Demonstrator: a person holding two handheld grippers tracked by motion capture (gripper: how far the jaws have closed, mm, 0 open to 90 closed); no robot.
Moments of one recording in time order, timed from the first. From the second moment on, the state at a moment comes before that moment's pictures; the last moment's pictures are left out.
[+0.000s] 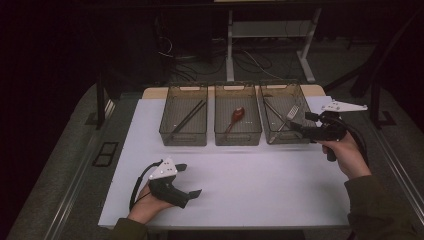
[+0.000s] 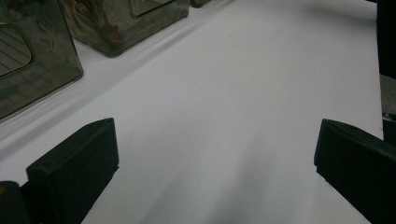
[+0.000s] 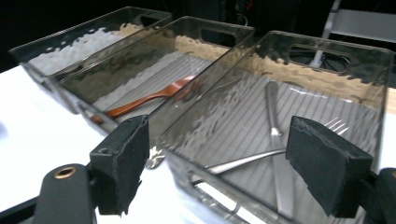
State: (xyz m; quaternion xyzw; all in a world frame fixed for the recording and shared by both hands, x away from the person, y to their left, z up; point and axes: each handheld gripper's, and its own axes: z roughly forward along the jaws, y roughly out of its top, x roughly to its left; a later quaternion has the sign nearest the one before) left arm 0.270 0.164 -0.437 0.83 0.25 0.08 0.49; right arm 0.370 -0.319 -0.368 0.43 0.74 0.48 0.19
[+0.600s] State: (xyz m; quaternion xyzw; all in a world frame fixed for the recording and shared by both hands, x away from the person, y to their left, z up) left arm 0.269 0.163 -0.437 0.83 0.25 0.08 0.49; right arm 0.328 -0.309 -0.390 0.40 0.75 0.50 0.16
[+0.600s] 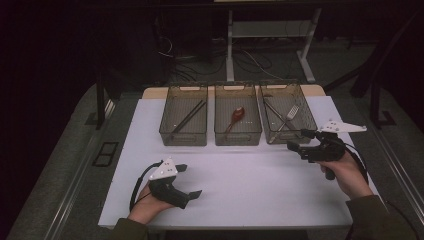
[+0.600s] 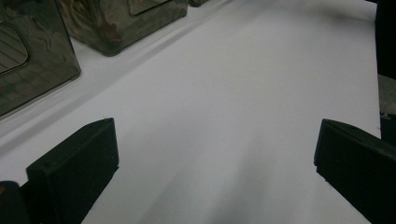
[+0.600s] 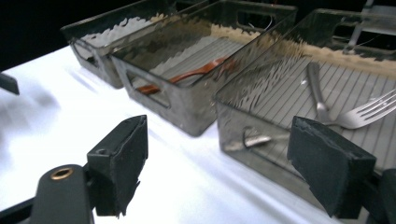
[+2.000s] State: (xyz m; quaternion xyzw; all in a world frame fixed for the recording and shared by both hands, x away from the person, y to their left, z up) left arm 0.267 0.162 -0.438 0.83 0.25 0.08 0.49; right arm 0.260 -0.302 -0.441 0.35 0.79 0.49 0.11
